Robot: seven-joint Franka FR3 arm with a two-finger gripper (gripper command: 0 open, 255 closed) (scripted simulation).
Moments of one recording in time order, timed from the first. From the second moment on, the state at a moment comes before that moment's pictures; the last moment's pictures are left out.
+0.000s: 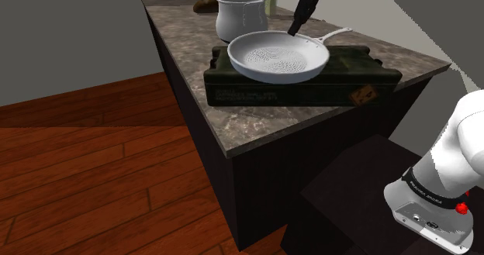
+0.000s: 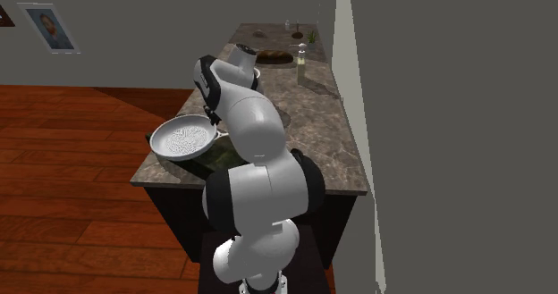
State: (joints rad) arm 0.29 -0.40 -0.21 -2.11 0.40 1.91 -0.40
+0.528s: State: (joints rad) arm 0.29 -0.40 -0.20 -2.12 0.40 1.92 -0.40
